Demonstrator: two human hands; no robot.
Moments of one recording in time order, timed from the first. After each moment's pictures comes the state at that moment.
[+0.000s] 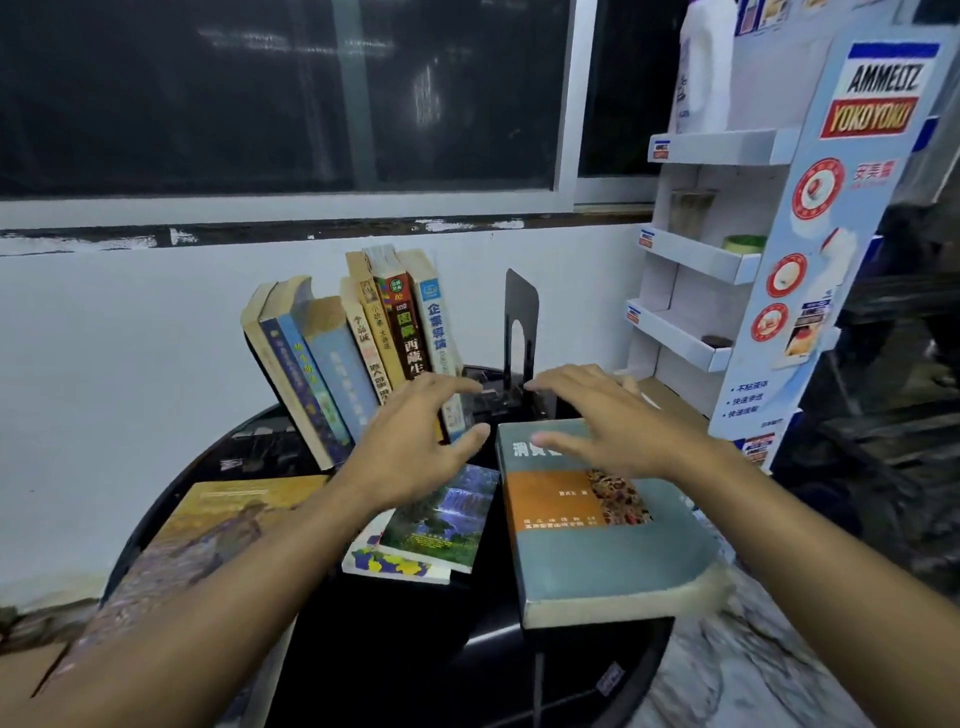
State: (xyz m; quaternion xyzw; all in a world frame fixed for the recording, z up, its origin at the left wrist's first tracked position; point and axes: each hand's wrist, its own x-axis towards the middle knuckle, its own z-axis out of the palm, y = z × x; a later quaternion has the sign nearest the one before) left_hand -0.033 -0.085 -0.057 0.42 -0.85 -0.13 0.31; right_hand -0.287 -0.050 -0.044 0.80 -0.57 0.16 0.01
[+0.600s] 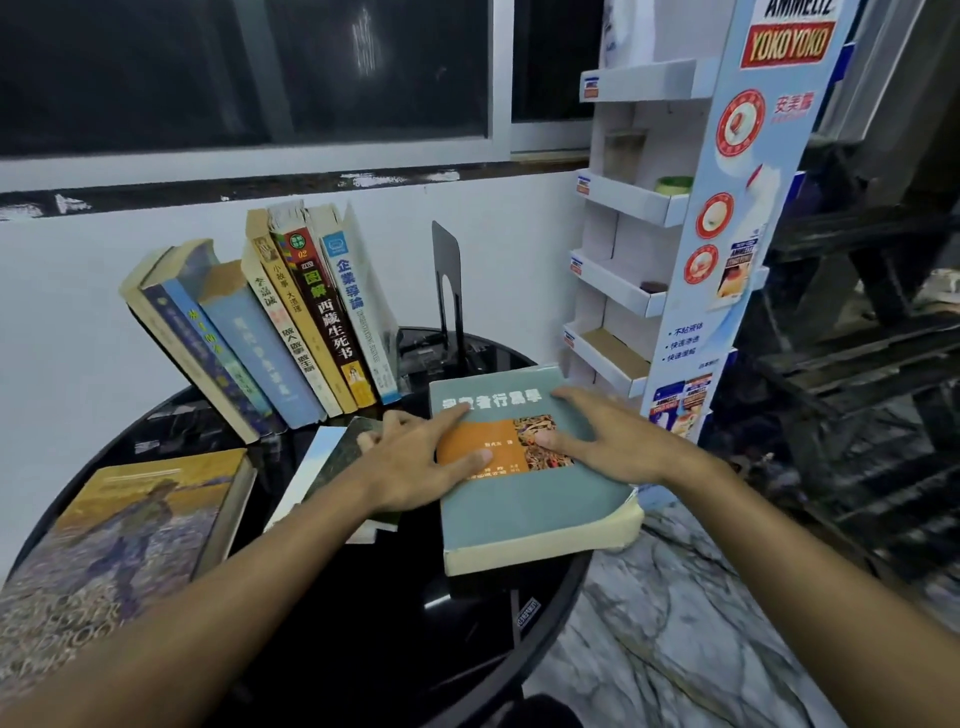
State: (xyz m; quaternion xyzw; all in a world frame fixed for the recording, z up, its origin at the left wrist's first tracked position) left_hand -0.102 -0.059 -0.096 0.49 -0.84 -0.21 0.04; right_hand -0.355 -0.004 -0.107 0.67 -0.70 0.17 -0.21
